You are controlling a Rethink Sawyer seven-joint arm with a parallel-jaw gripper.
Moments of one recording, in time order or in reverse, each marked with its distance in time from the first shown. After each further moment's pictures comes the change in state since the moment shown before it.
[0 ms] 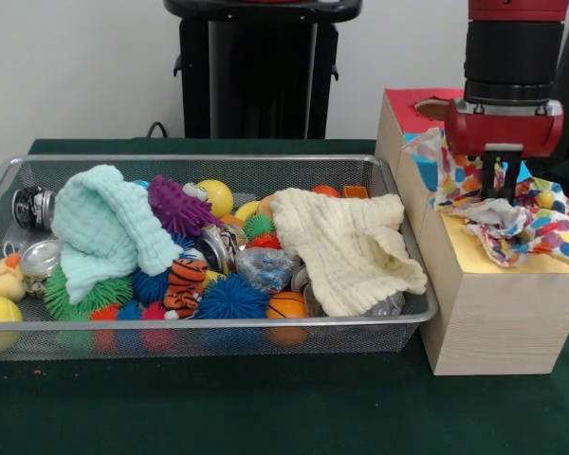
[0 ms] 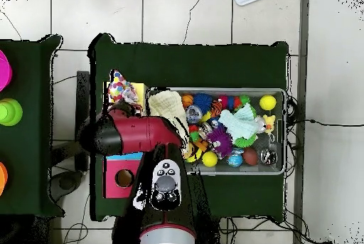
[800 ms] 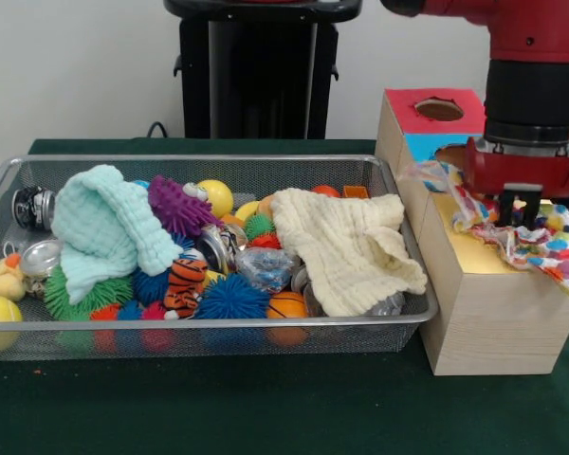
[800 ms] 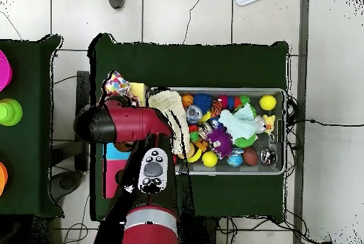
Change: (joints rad) arm 0.071 0.127 -0.069 -0.127 0.093 -0.004 0.000
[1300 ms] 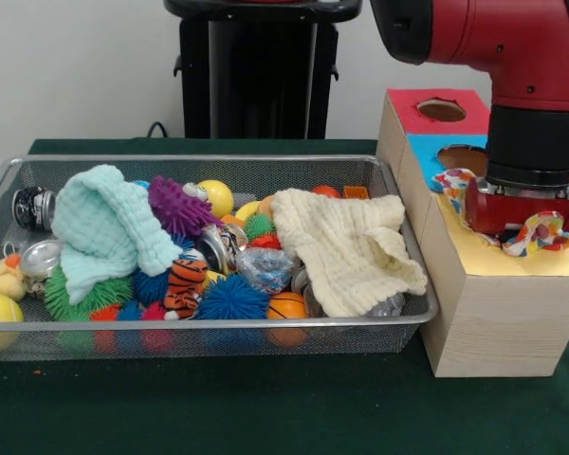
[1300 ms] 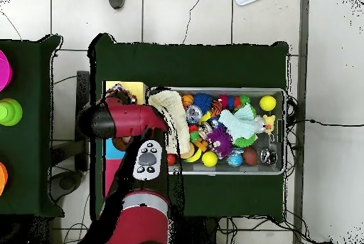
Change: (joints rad) arm 0.035 0.097 -0.036 -0.074 0.031 -0.051 0.000
